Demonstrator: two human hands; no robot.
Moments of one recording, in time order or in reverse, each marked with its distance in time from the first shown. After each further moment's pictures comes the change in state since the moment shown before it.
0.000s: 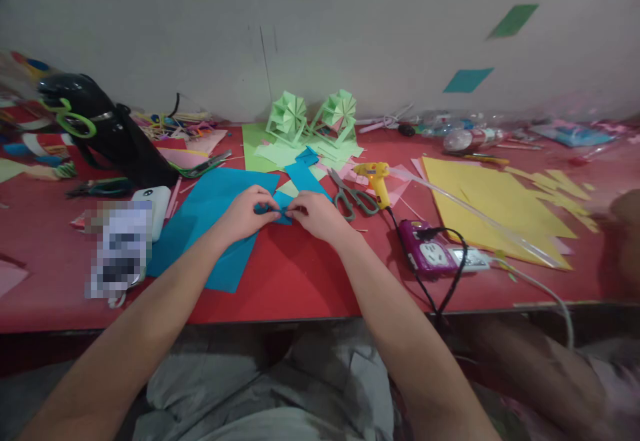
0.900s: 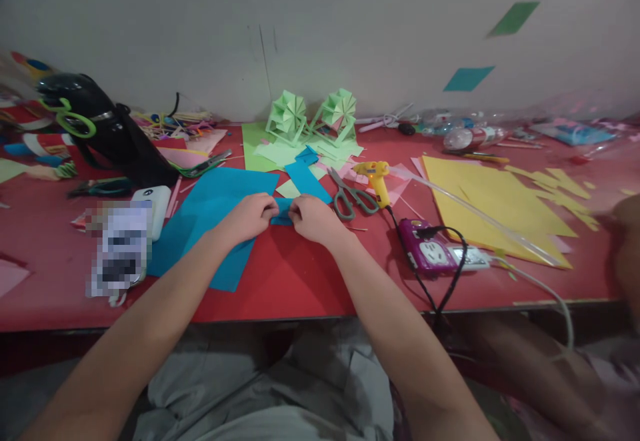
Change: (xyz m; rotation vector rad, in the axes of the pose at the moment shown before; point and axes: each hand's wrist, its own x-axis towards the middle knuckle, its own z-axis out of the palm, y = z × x) left_hand 0.004 0.000 0.005 0.256 -0.166 0.006; right_hand -0.001 -0.009 0.010 -0.185 -0.083 0.165
